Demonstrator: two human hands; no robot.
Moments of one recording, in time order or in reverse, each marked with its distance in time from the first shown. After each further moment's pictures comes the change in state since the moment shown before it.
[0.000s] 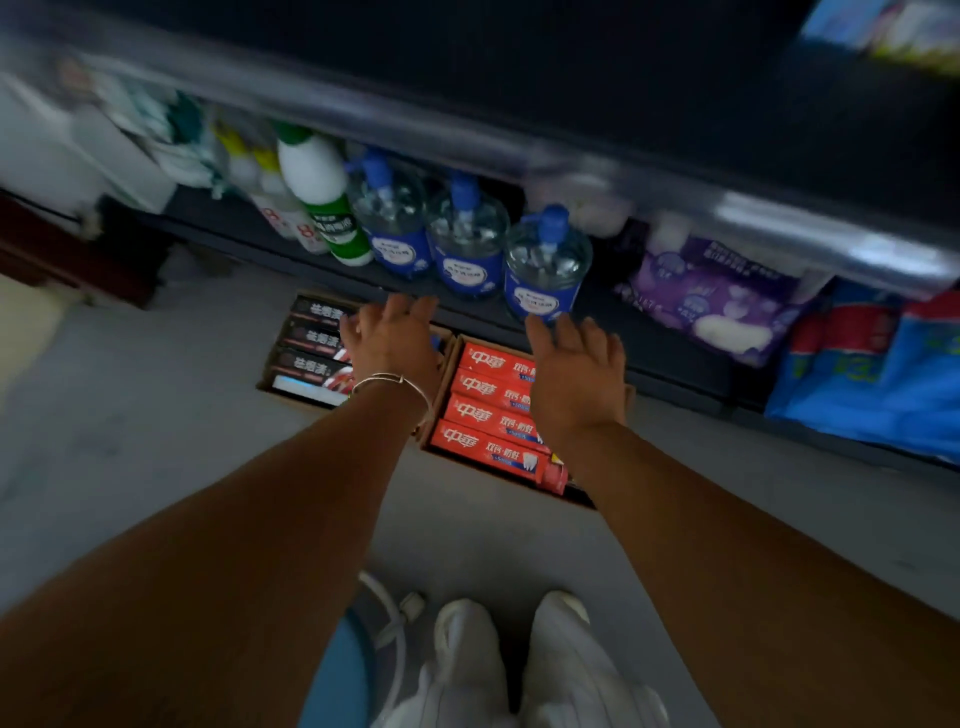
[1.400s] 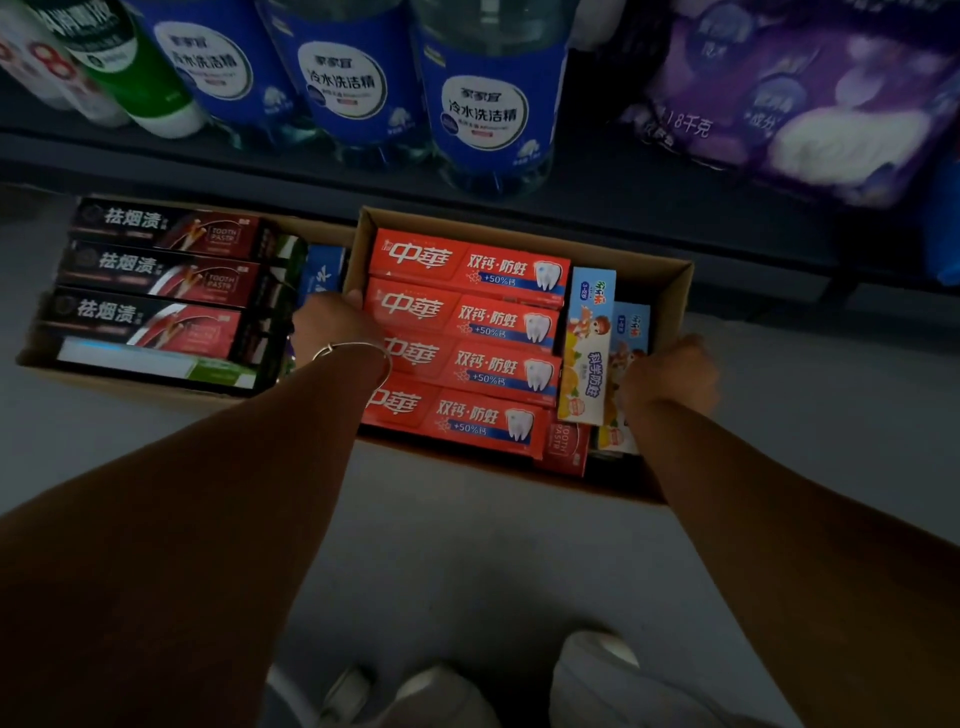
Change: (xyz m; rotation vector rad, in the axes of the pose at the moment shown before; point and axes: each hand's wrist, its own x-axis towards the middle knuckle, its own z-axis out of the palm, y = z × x) left_hand 0.084 -0.002 0.273 -0.469 0.078 -0.498; right_hand 0.089 0.117 0.260 0.811 0.261 0.883
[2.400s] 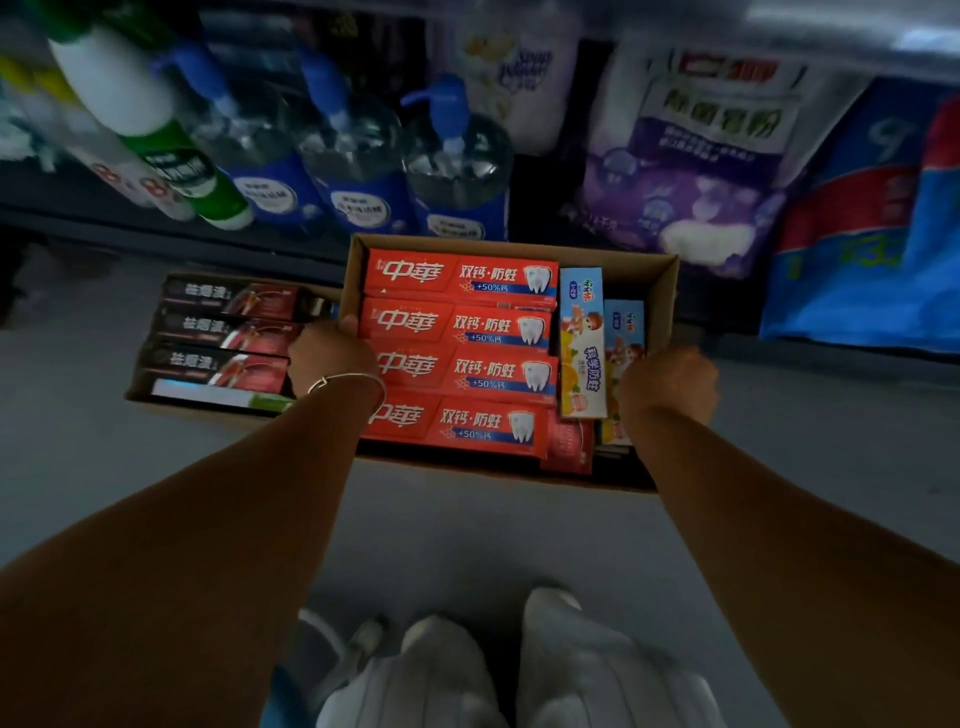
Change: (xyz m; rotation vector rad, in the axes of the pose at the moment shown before) left_hand -0.070 0.058 -0.116 -0.024 -0.017 0.004; right_hand -0.055 -0.058 -0.141 -0.066 0.015 -0.005
